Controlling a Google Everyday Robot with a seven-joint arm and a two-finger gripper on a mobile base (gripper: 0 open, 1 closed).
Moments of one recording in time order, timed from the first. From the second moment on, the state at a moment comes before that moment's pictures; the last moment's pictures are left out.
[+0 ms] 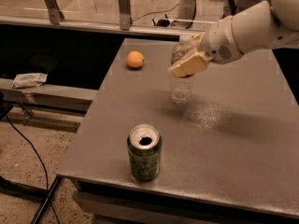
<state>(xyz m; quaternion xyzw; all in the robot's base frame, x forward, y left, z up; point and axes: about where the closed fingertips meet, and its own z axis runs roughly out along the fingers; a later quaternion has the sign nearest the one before) 0.577 -0.087 0.939 -0.53 0.72 0.19 0.40</state>
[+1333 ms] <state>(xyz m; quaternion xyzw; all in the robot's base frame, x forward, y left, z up) 0.449 -0.096 1.017 -0.50 0.72 0.22 0.43</state>
